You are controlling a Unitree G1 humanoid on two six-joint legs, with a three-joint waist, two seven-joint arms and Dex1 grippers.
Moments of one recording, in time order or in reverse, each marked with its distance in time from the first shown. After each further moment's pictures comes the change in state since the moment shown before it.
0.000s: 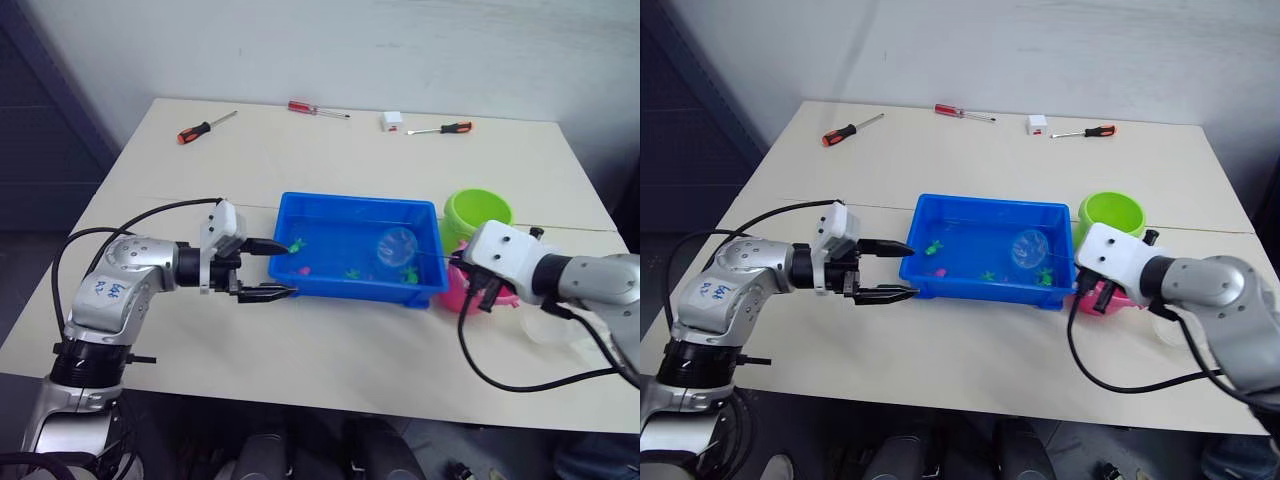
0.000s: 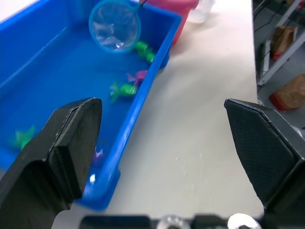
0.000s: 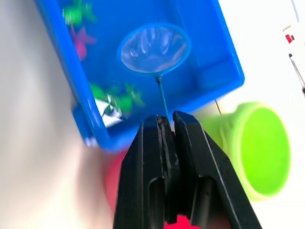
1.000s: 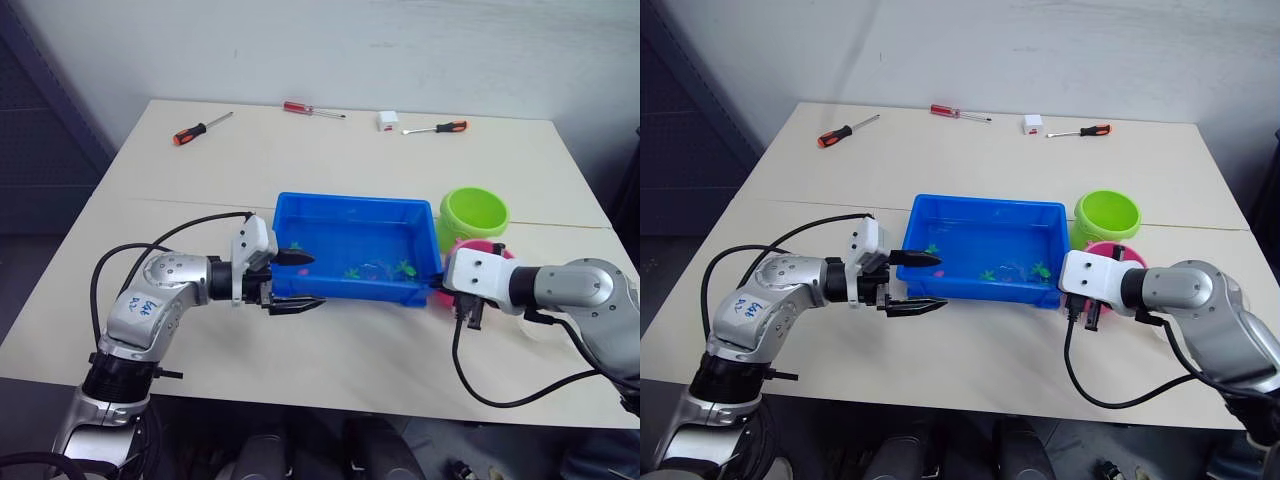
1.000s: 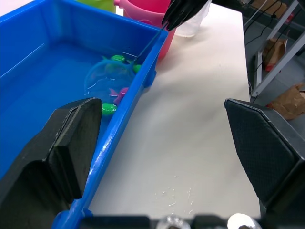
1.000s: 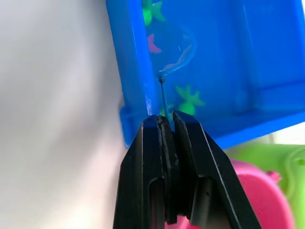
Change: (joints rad) left arm 0.087 -0.092 -0.048 -0.102 -0.002 0.011 0.132; right arm -0.028 0.135 0.104 0.106 -0.069 -0.119 0.129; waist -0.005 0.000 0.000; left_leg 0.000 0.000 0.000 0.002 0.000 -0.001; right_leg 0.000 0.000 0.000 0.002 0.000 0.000
